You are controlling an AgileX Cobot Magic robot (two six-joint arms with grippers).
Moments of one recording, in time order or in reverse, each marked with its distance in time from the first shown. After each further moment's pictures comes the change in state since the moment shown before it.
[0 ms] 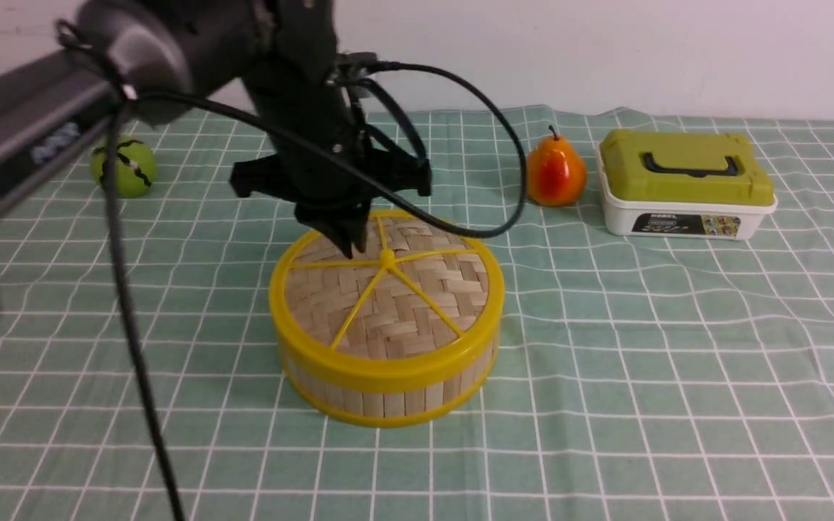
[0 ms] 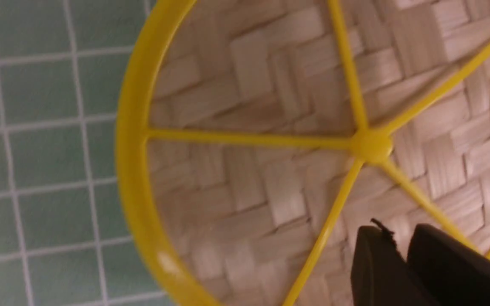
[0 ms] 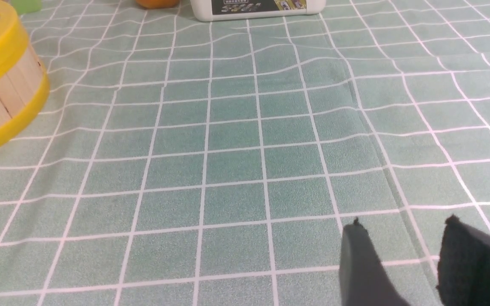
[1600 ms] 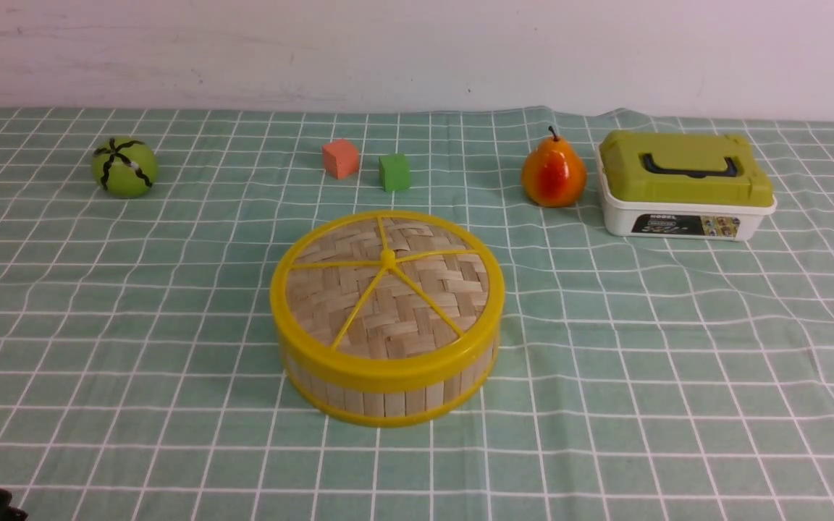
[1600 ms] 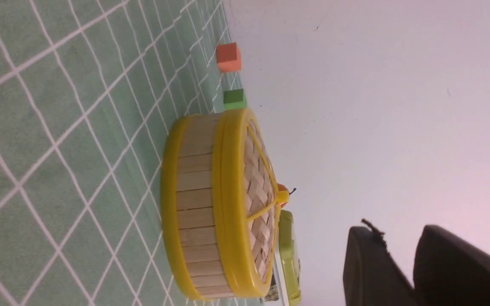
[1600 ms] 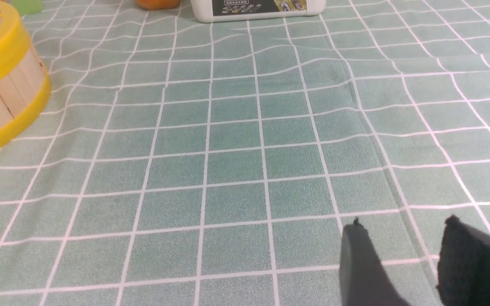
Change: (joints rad) right arm 0.000 0.000 0.000 0.000 0.000 0.000; left arm 0.447 -2.074 2.075 -0.779 -1.086 -0.288
